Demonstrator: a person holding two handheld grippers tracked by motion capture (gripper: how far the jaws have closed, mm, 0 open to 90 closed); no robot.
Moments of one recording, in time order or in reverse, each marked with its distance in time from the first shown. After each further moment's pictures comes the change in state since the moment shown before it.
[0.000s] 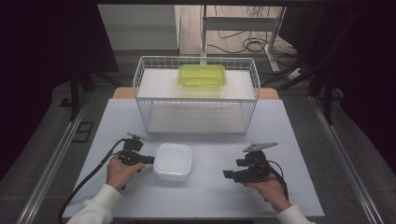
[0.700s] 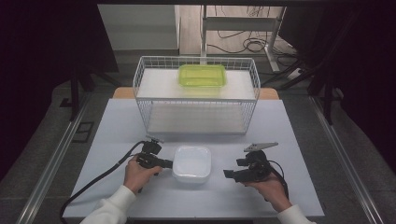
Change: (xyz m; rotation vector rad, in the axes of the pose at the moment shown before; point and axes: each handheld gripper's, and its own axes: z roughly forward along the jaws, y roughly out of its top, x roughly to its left) left arm -0.038 0.008 0.028 0.037 -0.084 0.059; right arm -0.002 0.000 -0.001 -0.003 -0.002 -0.002
